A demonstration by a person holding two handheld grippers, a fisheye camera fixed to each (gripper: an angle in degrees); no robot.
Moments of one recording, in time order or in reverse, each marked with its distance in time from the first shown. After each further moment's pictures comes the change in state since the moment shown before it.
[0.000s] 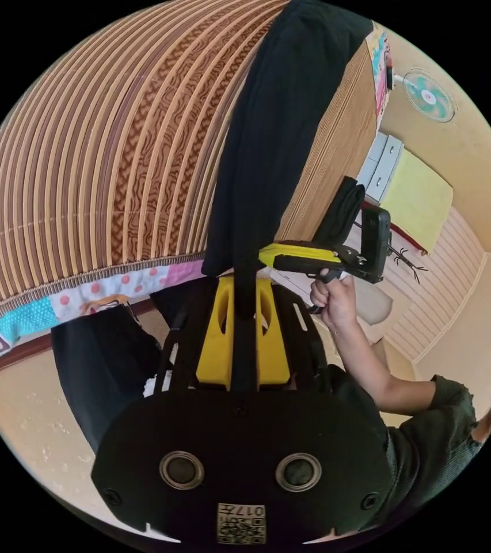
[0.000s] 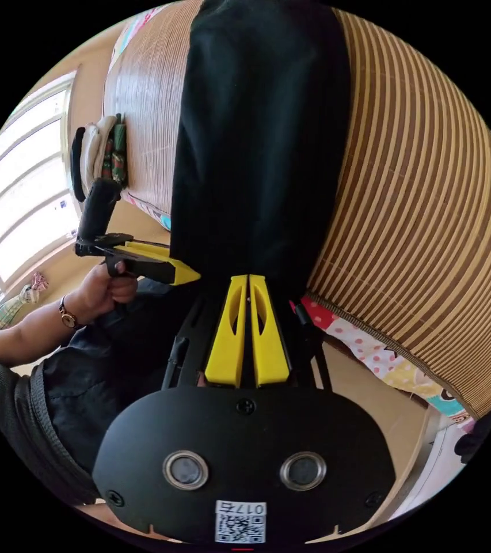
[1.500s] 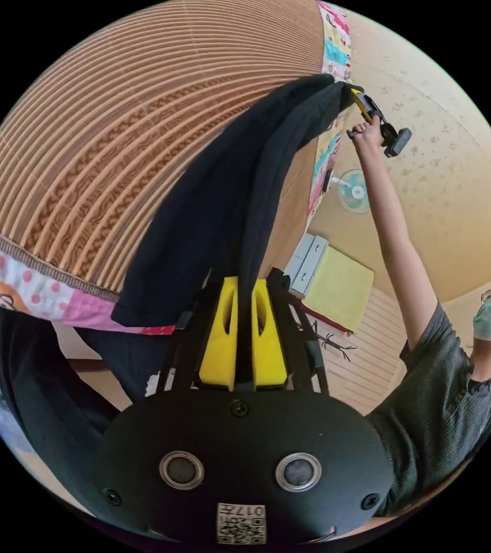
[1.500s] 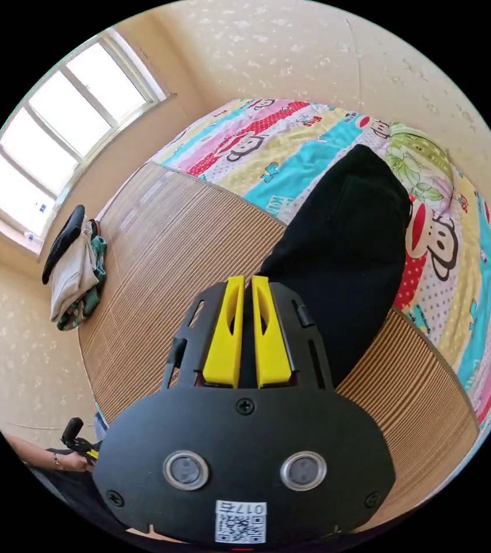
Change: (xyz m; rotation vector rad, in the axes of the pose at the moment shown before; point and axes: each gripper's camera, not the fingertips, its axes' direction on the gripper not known) left arm 0.001 0.036 0.039 0.572 0.308 -0.111; right arm -0.148 -0.220 -0.244 0.615 0.259 -0.445
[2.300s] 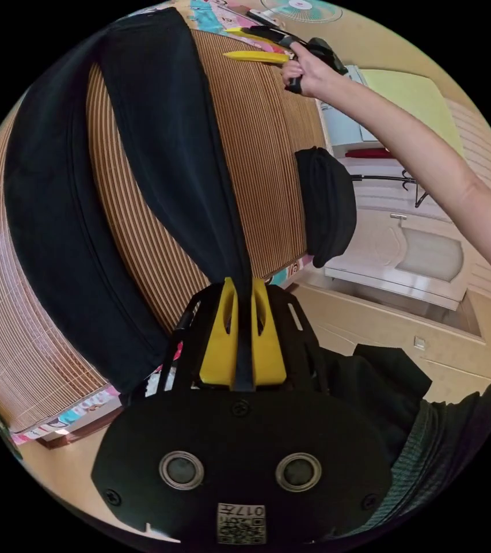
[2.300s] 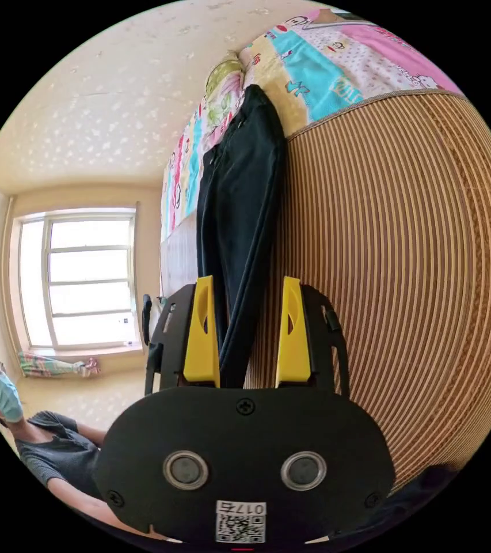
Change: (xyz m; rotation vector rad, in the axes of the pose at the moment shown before) left arm 0.206 0.069 0.243 -0.521 -0.656 0.644; right arm 0.244 0.272 -0.143 0.044 -0.331 0.686
